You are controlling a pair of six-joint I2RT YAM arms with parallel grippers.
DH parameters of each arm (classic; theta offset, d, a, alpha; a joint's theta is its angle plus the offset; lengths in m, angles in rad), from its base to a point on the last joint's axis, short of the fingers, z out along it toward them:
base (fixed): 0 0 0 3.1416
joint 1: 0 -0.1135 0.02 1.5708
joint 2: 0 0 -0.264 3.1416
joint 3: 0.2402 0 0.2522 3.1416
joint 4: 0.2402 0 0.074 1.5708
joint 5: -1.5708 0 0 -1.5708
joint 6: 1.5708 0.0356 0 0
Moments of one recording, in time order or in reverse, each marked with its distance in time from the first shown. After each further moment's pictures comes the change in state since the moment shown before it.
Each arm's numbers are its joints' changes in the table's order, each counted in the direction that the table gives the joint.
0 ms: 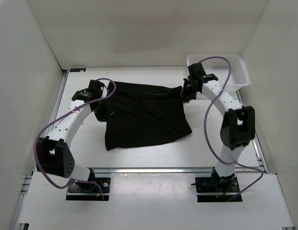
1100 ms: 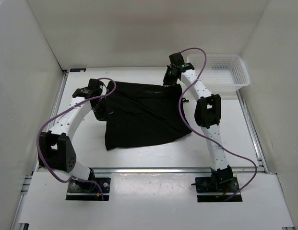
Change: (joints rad) left arm -0.029 0.086 0.027 0.011 -0.016 0.066; right arm -0.063 0.755 0.897 0.081 -0.001 0.095
